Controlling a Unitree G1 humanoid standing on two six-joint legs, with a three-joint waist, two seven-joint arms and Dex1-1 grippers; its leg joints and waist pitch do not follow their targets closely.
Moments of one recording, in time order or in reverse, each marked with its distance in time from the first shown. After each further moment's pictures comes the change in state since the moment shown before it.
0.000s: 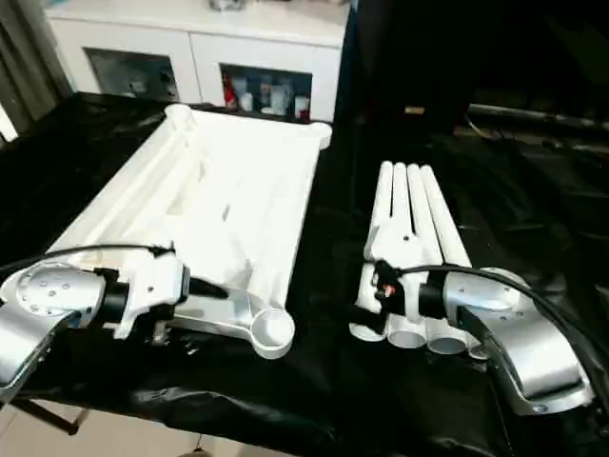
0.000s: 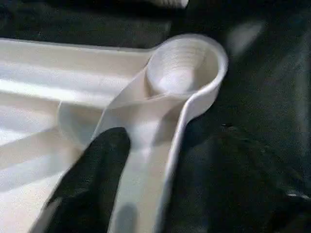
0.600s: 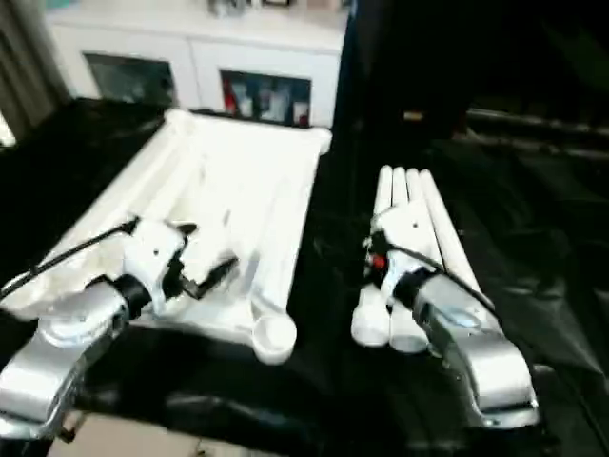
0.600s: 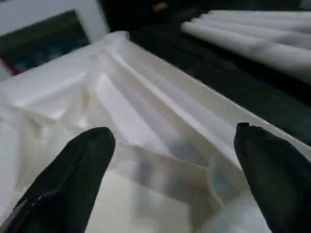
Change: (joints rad) left arm 0.176 -0.287 0.198 -0.249 -0.011 0.264 0.597; right arm 0.039 0.280 -0.090 0.004 -0.034 -0.012 -0.363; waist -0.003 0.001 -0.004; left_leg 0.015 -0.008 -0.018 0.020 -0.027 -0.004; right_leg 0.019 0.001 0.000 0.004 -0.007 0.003
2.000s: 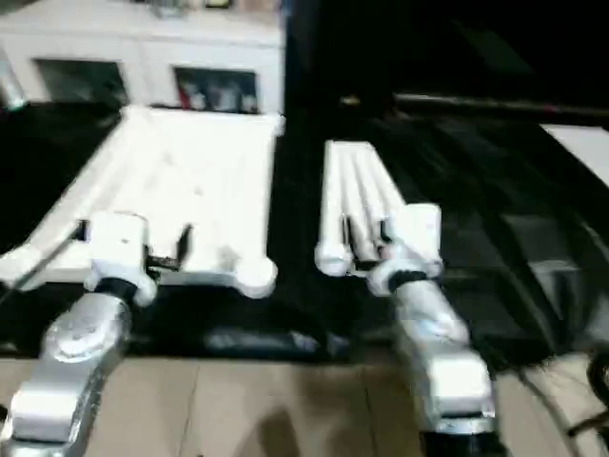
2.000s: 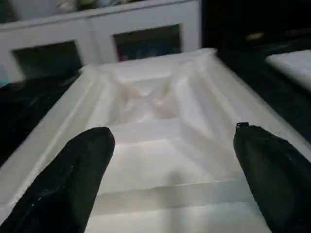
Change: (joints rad) left arm 0.107 -0.262 0.142 -0.131 0.130 0.070 0.540; right arm 0.017 0.280 0.000 0.028 -0.177 -0.032 -0.499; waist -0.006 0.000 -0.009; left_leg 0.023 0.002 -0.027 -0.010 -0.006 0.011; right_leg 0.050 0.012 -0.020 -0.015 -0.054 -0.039
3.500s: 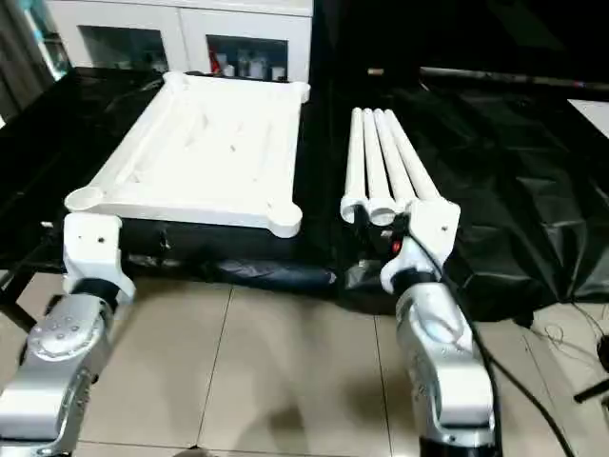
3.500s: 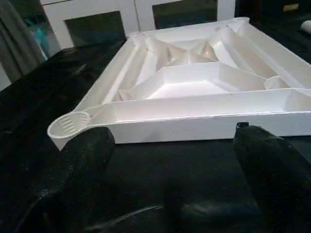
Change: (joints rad) left arm -0.003 0.017 0.031 0.027 -0.014 0.000 0.015; right arm 0.026 0.016 -0.109 -0.041 0.032 -0.056 -0.051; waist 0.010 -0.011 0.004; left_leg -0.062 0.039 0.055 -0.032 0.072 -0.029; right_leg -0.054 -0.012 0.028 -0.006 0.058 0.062
